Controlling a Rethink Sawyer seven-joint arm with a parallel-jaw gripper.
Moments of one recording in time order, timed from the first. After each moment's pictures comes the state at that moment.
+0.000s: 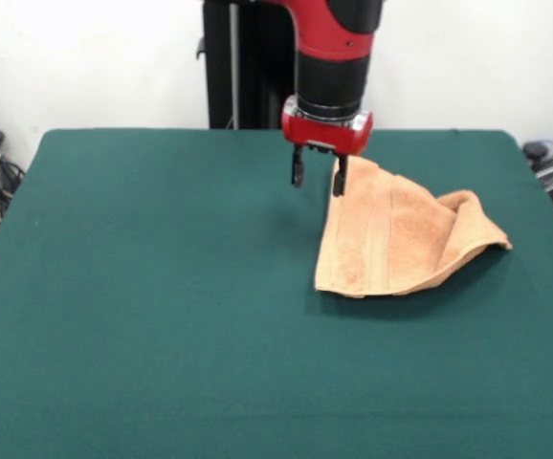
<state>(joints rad) -0.26 -0.58 0.00 2.08 0.18 0.05 1.65</state>
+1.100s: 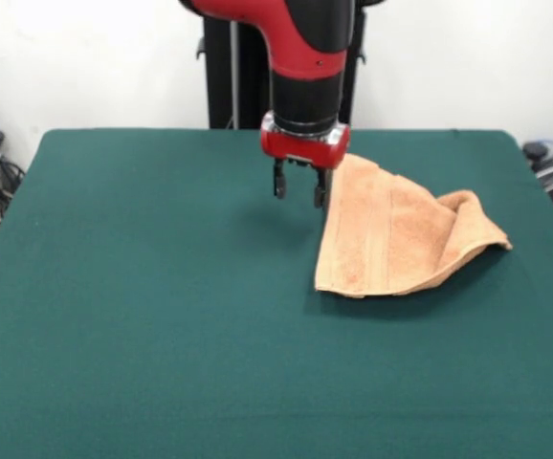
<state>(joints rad) -0.35 -0.51 0.03 2.03 0.12 0.05 1.65</state>
